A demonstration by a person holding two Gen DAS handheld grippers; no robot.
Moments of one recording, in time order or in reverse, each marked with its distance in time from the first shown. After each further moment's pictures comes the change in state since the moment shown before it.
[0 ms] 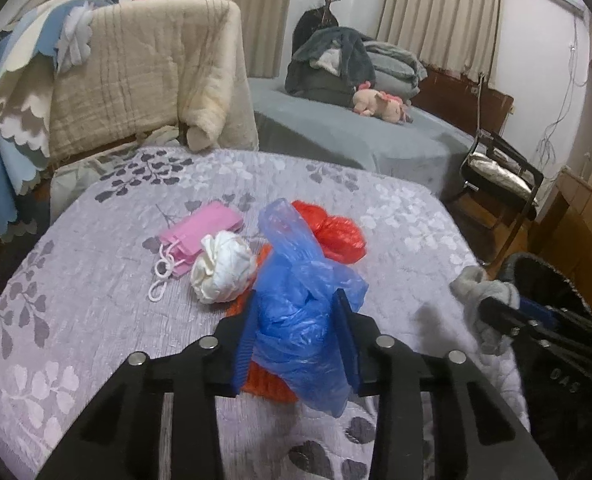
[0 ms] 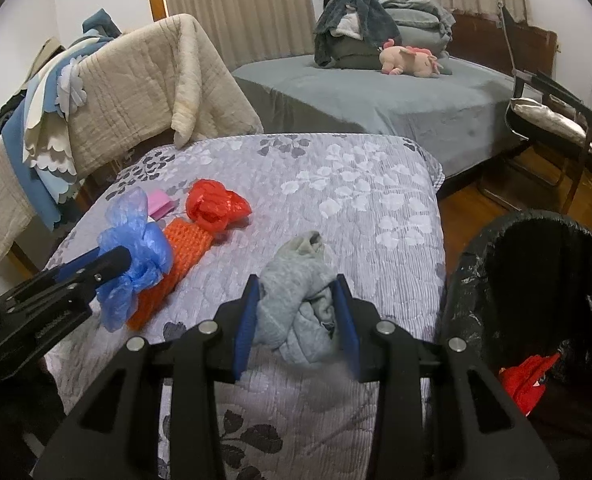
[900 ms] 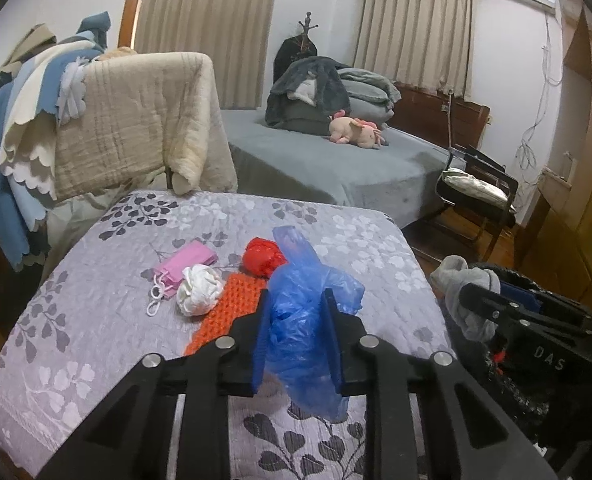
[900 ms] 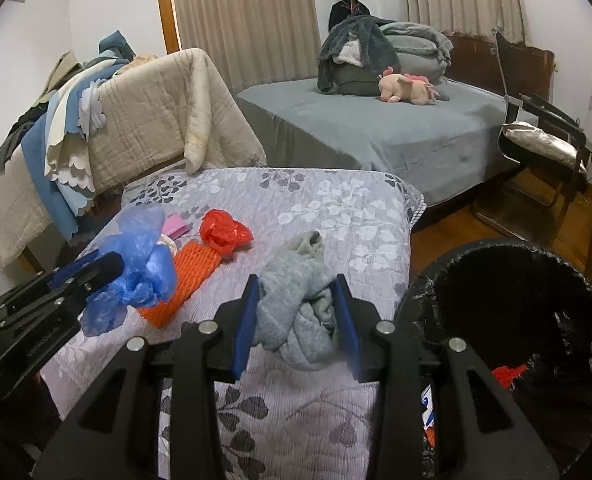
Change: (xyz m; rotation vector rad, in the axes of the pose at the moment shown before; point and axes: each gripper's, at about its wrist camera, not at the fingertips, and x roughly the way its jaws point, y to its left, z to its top) left arm -0.064 -0.042 0.002 0.059 -0.096 -0.030; right arm -0.067 -0.014 0.007 -0.021 -0.076 0.004
